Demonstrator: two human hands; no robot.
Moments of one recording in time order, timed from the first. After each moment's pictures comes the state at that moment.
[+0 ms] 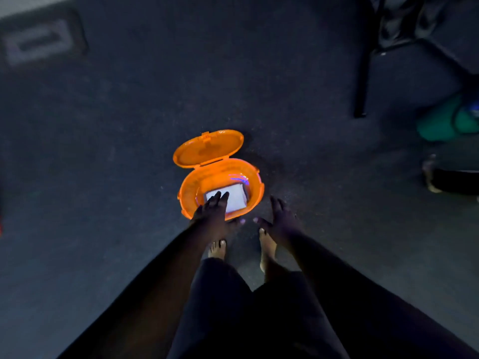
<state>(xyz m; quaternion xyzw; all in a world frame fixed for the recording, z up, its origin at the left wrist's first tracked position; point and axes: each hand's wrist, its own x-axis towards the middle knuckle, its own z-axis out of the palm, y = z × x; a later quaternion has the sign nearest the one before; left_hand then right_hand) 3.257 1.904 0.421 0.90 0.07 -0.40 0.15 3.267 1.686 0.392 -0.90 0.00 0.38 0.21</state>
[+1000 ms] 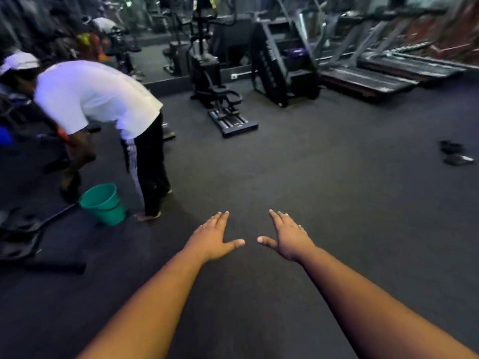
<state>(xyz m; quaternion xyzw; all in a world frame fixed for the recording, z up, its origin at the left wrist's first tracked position) 2.892 1.560 0.718 0.65 -0.74 -0.20 0.01 2.651 1.538 0.679 -0.75 0.62 -0.06 0.21</state>
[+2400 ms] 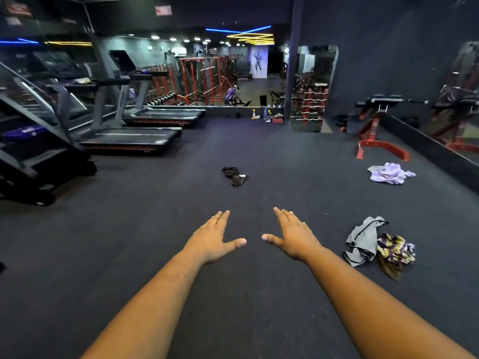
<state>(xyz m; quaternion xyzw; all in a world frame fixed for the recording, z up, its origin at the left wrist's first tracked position) 2.047 1.103 0.810 0.22 -0.96 -0.20 -0.02 1.879 1.297 0.783 -0.38 0.91 -0.17 0.09</state>
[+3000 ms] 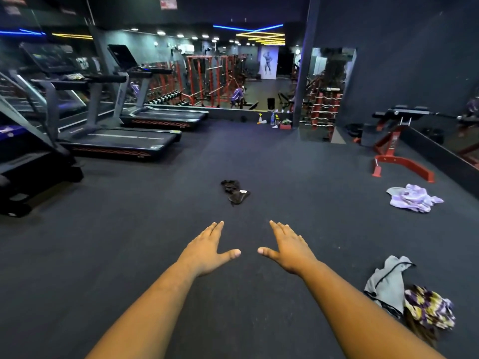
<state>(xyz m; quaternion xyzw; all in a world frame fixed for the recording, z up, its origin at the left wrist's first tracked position) 1.742 0.915 0.784 0.25 -0.94 -0.22 -0.03 1.565 1.106 0.760 -0.38 0.90 -0.15 0.13</state>
